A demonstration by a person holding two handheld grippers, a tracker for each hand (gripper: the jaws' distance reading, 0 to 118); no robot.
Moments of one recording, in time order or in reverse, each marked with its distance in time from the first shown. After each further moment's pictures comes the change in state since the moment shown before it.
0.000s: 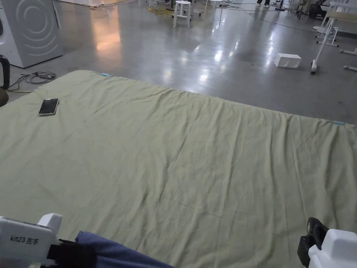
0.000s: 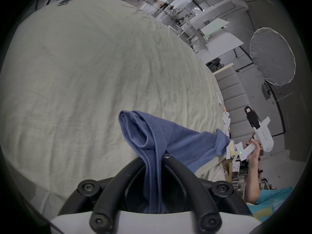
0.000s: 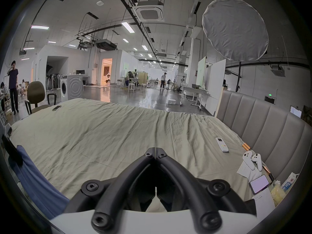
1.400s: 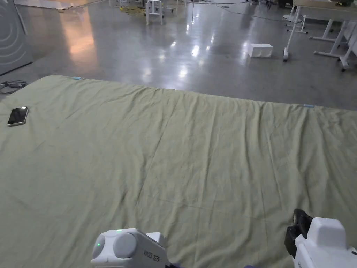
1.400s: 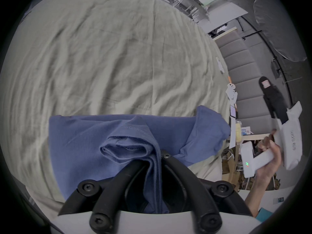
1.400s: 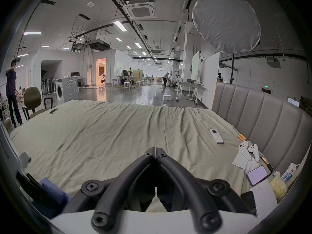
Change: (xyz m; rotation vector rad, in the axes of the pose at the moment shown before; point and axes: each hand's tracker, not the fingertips) left arm 0.201 -0.038 -0.174 -0.261 0.063 -0.072; right arm 0.031 -0.015 0.014 -0.039 -0.029 -0.063
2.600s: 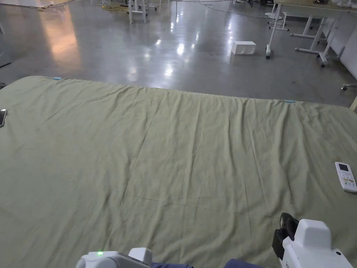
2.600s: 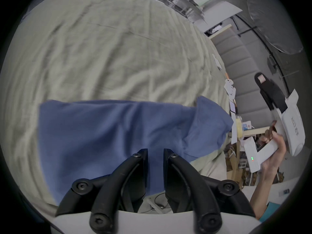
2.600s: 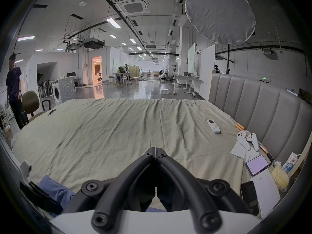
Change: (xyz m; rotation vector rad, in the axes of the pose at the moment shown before) left arm -0.001 -0.034 -0.013 0.026 -0.050 -0.069; right arm 0.013 -0.013 0.007 -0.056 -0.014 -0.053
